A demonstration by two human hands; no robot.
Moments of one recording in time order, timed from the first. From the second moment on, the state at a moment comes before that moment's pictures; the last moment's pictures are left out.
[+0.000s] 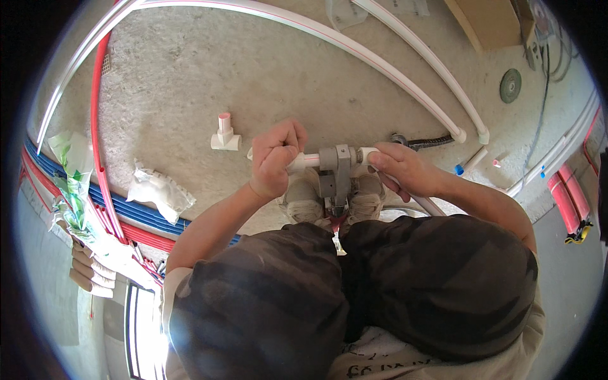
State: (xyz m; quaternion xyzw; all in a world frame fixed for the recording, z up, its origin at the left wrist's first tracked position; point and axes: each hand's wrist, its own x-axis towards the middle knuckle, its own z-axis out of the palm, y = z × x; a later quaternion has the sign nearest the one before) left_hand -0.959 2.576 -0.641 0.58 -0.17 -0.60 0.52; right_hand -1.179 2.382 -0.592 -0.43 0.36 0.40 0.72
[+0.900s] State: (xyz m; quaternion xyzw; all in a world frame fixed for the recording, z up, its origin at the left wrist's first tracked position) left_hand -0.965 2.560 -0.637 0.58 -0.23 -0.60 0.50; right_hand -1.173 2.377 -0.599 -0.41 0.34 0.40 0.75
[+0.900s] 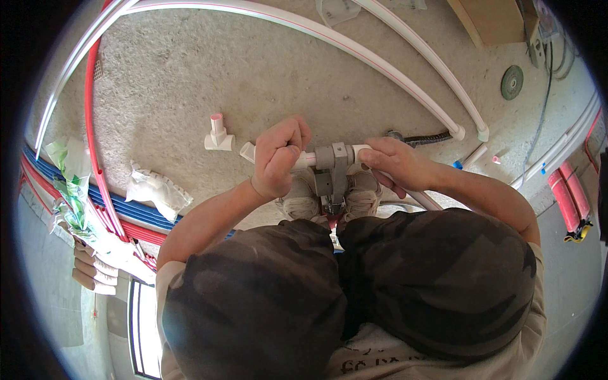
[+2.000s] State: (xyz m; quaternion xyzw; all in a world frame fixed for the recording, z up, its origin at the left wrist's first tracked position) left_hand -0.972 2.570 -0.656 0.60 -0.28 -0.56 0.49; right_hand -1.169 2.392 -0.588 -0.55 0.32 0.39 0.67
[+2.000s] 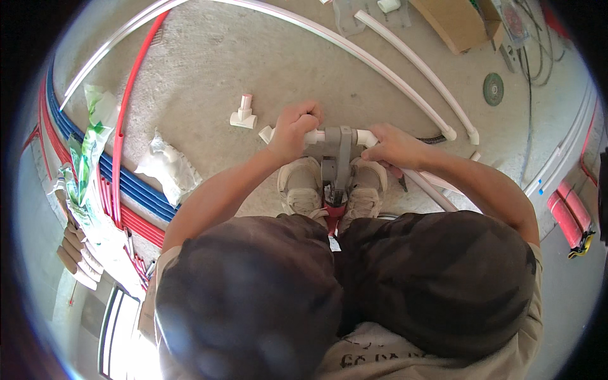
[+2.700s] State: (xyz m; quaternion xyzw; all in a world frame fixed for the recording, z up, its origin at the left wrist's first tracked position) left_hand -0.975 2.568 -0.656 0.63 -0.26 -0.54 0.49; right_hand -1.166 2.393 -0.594 -0.59 0.30 0.39 0.64
